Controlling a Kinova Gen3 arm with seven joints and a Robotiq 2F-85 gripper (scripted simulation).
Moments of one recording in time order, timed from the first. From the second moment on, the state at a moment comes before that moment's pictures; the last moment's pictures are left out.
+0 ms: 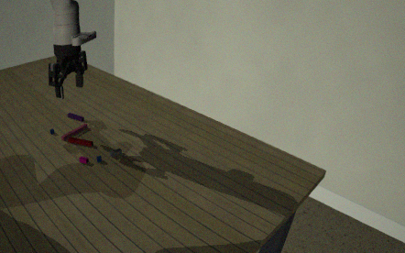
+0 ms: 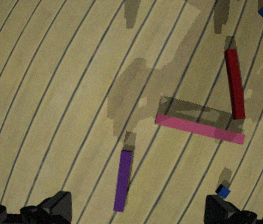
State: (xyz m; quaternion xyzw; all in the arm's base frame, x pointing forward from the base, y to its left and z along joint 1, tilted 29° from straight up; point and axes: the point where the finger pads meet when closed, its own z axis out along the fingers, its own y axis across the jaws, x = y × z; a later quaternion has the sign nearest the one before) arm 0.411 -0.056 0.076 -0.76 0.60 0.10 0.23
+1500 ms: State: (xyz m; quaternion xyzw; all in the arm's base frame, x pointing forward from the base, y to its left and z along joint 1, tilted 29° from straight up) arm 0.424 -0.048 0.074 -0.73 0.64 0.12 0.22
